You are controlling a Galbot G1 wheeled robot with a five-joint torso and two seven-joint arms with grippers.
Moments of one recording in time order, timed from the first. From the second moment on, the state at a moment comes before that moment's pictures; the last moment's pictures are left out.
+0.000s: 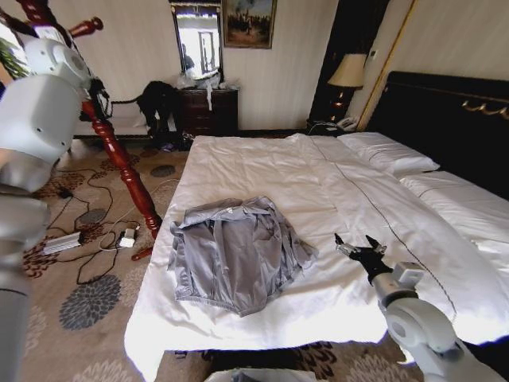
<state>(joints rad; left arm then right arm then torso) -0.60 -0.94 0.30 -0.71 -1.14 0.72 -0.50 -1.63 0.94 0.78 2.27 0.71 -0.30 0.32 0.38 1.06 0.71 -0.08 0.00</state>
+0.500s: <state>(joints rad) -0.60 -0.90 0.31 -0.85 -1.12 0.71 -0.50 -1.63 0.95 0.76 2.26 0.71 -0.30 0.32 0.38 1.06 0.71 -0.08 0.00</state>
